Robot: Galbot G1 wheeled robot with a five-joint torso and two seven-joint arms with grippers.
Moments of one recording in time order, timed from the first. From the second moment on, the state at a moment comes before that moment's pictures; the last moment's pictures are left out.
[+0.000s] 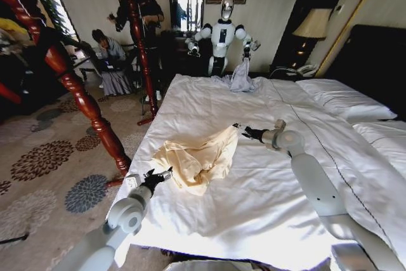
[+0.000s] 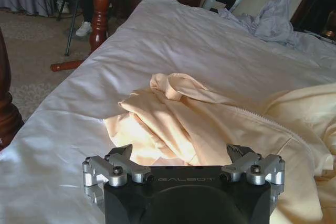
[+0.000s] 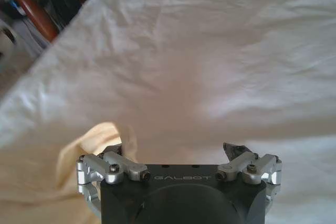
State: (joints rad) left arm 1.33 -0.88 -0.22 -2.17 -1.00 0.35 -0.56; right arm -0.66 0.87 0.19 1.55 1.21 -0.74 0.31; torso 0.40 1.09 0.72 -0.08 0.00
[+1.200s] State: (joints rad) left arm 1.45 -0.91 -0.24 -2.22 -0.89 0.33 -0.51; right arm -0.93 0.80 0.33 1.84 1.24 -0.50 0.05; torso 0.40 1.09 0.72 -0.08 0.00
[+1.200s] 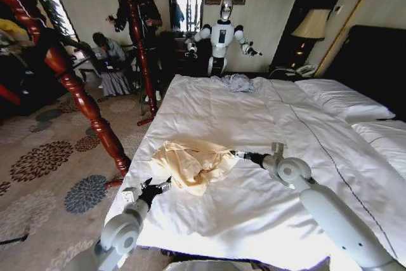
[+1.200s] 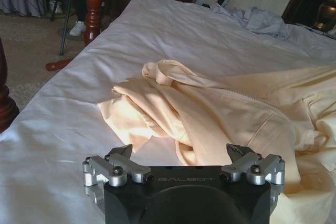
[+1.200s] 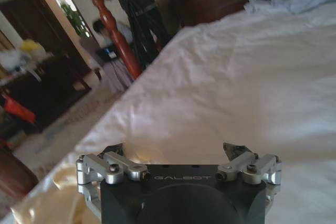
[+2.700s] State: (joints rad) left arm 1.50 -0.90 -0.25 -2.24 -0.87 0.33 -0.52; right arm -1.30 0.81 0.46 1.66 0.23 0.09 -0.21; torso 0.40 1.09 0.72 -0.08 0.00
